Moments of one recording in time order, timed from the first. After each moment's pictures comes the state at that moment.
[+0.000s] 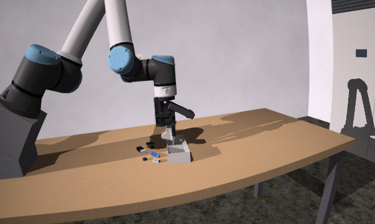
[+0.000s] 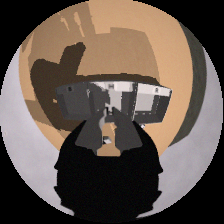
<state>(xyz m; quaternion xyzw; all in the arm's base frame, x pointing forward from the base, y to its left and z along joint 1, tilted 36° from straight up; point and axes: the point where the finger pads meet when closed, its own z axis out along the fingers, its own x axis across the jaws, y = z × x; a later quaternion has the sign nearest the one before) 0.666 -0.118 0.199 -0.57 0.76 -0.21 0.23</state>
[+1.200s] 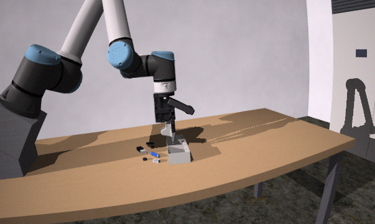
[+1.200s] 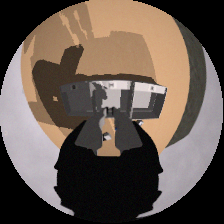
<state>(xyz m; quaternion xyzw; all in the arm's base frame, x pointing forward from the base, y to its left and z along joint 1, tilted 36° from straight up) 0.656 -0.117 0.212 -0.57 0.76 -0.21 0.23</state>
